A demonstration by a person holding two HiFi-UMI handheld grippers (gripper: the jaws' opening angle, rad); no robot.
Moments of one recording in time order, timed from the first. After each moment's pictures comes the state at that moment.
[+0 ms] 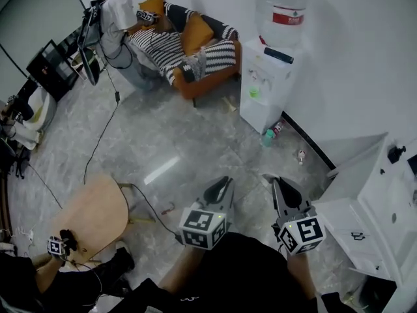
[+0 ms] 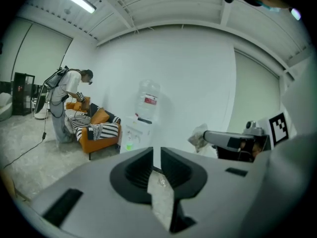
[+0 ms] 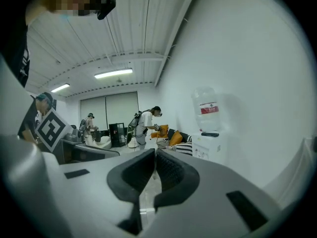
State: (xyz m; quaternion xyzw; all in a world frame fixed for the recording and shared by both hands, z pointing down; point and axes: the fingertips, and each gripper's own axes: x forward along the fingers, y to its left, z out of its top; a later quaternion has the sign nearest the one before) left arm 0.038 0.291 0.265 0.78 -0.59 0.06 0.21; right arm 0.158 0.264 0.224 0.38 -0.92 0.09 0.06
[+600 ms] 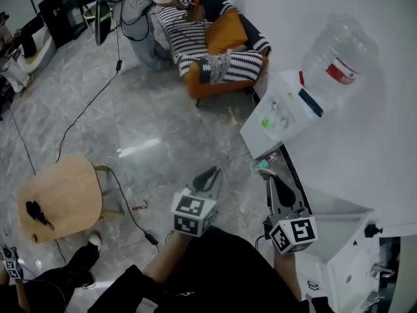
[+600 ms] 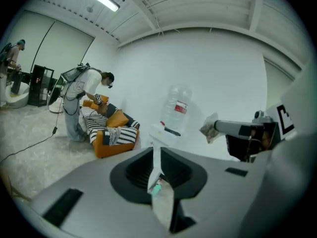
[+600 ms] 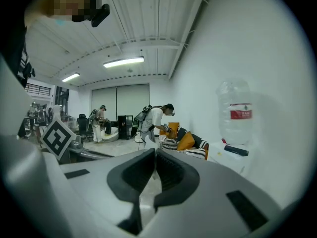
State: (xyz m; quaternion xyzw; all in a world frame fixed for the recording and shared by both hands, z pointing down) left arm -0.121 0.125 0.283 0.72 -0.65 0.02 0.24; right arm 0.002 0.082 0.200 0.31 -0.94 0.04 0.11
